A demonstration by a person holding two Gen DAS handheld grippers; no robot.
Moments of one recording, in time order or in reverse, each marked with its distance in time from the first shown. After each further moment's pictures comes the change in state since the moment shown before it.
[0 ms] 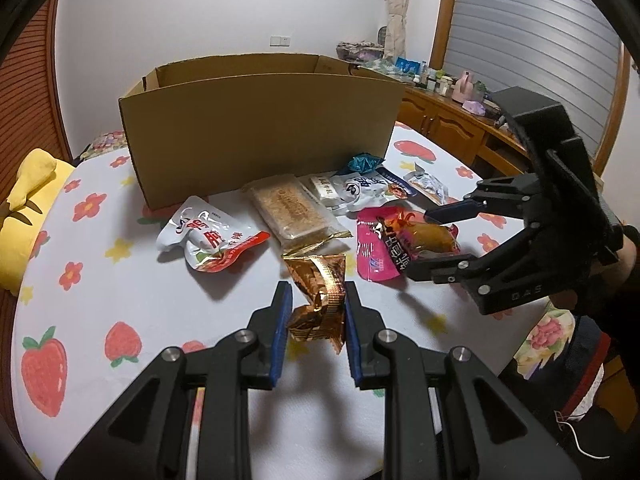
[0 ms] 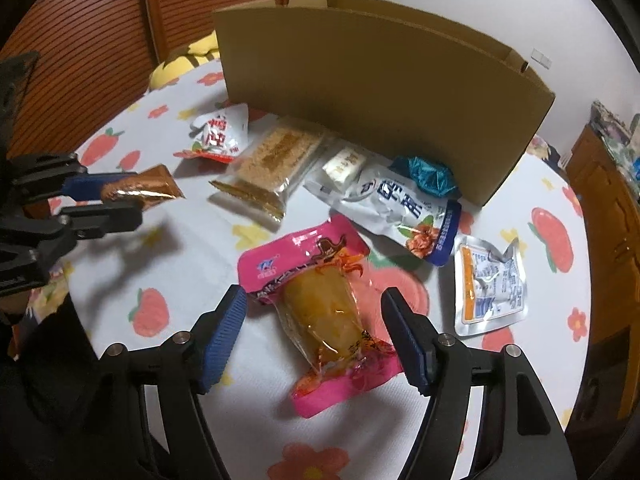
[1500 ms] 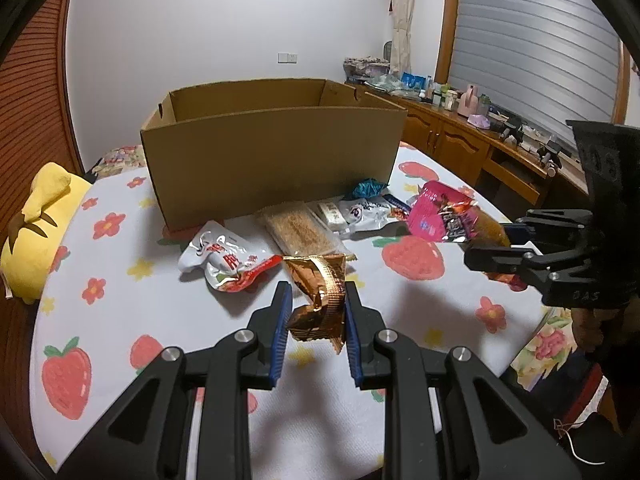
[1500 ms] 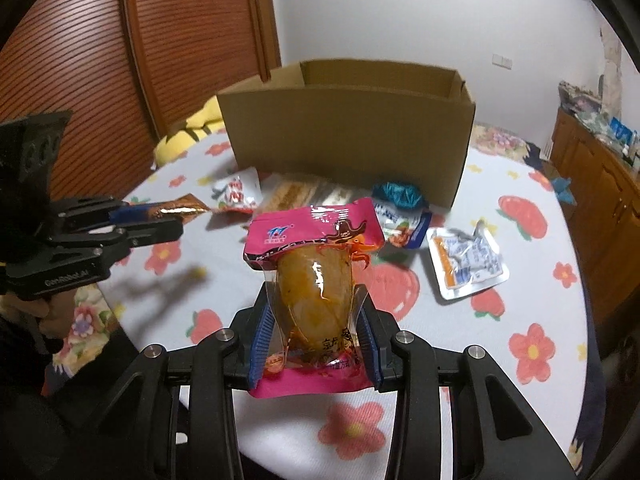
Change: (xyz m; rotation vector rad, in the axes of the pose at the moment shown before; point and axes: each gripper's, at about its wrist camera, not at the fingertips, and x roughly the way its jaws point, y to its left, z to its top) left arm -0.024 -0.001 0.011 0.003 -0.064 0.039; right arm -0.068 0.004 -0.032 0.173 -0.237 0.020
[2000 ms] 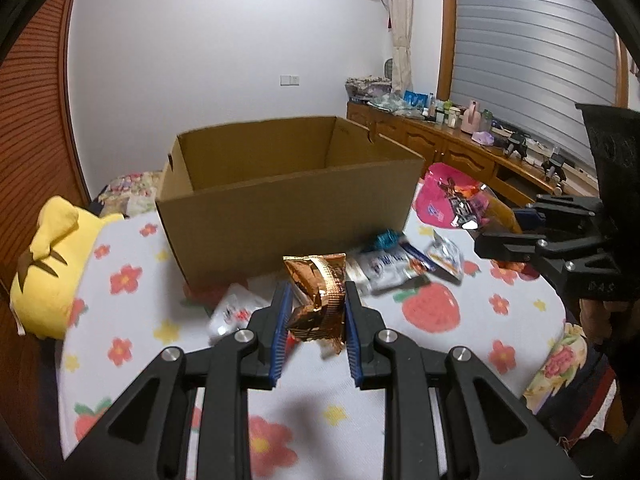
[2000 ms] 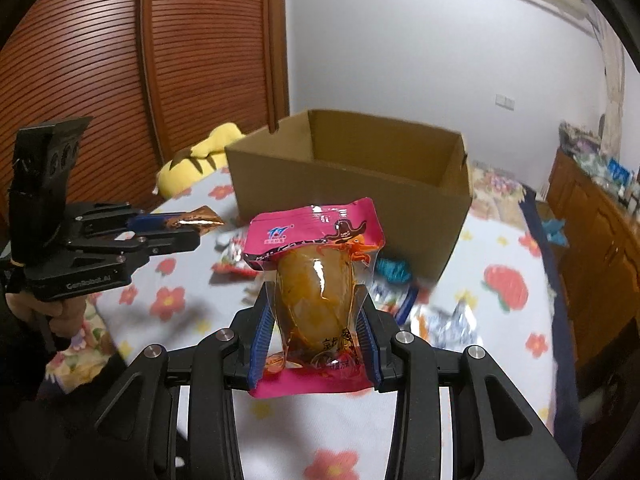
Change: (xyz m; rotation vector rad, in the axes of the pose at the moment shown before) left arm 0.000 0.022 0.049 0.034 -0.072 0.025; right arm -0.014 0.006 0.053 -0.086 -0.096 -0.030
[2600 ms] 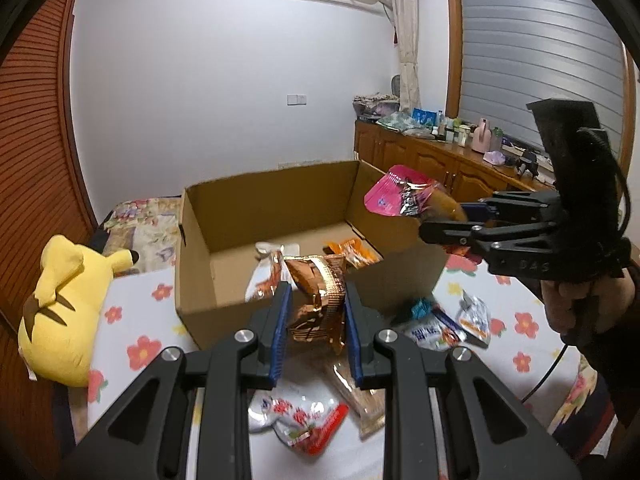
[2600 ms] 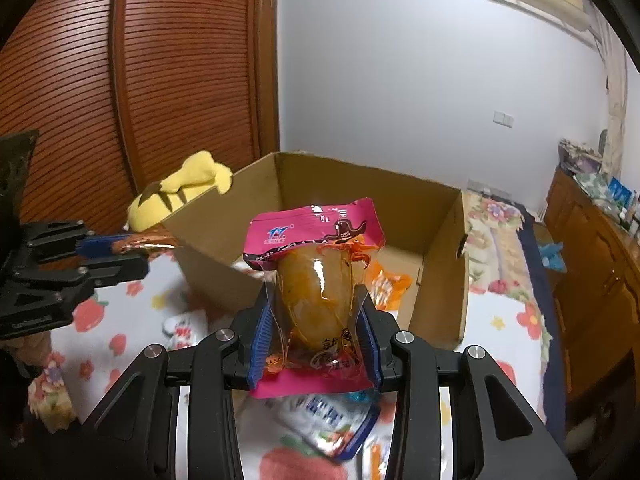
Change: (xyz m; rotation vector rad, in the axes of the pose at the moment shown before) left arm 0.026 0.029 0.070 0.011 -0.056 0.024; right arm 0.066 -0.051 0.084 -0.002 -0.048 -0.019
